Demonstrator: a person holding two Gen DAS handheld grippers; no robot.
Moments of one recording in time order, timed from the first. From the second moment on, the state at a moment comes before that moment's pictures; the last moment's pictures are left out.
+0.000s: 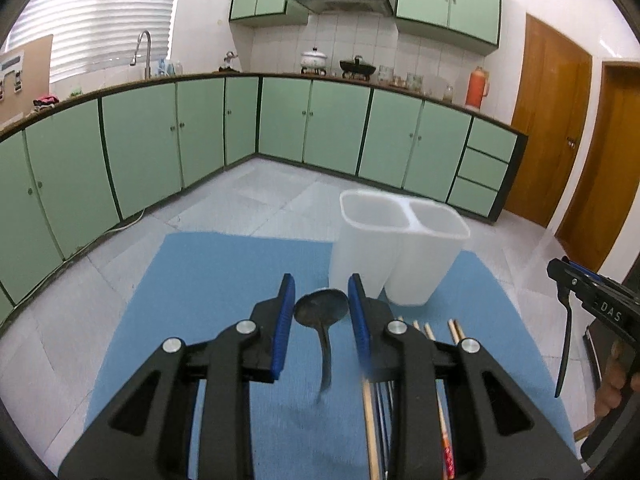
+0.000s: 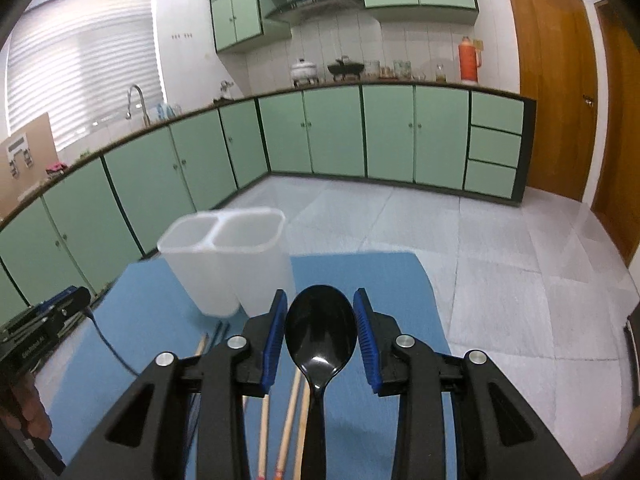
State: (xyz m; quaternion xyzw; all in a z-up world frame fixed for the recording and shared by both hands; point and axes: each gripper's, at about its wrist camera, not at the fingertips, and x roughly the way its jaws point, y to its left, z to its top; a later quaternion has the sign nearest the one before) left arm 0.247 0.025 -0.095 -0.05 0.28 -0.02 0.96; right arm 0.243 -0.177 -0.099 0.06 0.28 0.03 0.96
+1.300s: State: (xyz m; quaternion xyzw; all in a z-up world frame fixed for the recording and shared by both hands) left arm 0.395 -0.017 -0.054 -0.07 0.21 -0.07 0.97; right arm 0.409 -0.135 -0.089 0.10 0.13 0.07 0.98
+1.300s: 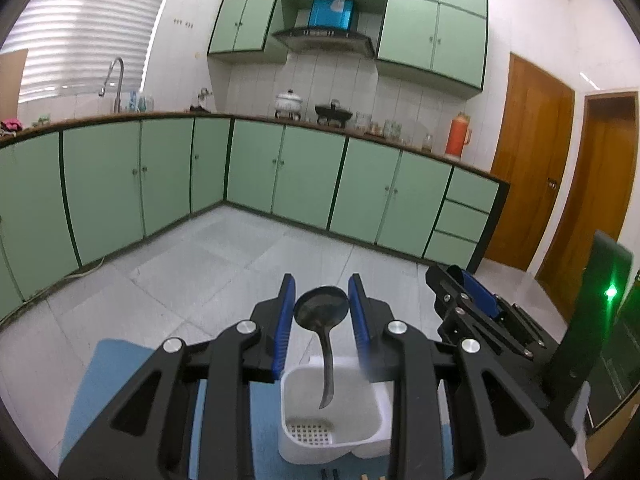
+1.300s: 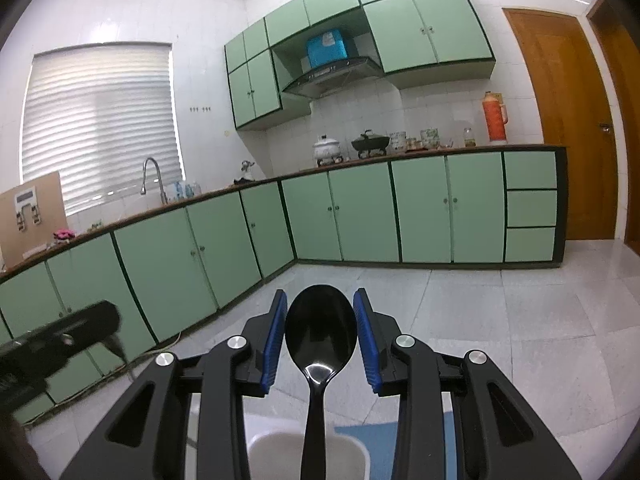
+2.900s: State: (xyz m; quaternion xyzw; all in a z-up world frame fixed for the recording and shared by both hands) left arm 0.160 0.018 -0.151 -0.02 0.38 -0.07 0.92; right arm 0.130 -0.190 -0.160 0.14 0.32 0.04 0.94
